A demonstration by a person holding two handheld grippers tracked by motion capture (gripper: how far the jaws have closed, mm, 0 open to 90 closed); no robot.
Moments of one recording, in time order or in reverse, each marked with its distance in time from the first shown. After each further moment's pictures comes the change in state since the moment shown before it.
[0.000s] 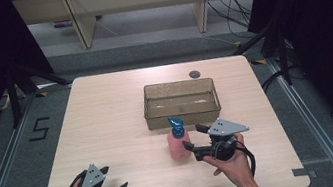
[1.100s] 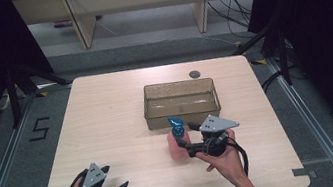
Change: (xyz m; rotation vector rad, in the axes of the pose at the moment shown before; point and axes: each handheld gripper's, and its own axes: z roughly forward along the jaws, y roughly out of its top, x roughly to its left) left arm 0.001 0.001 0.003 0.006 0.006 -0.007; right arm 0.000 0.006 0.021 0.007 0.020 -0.007
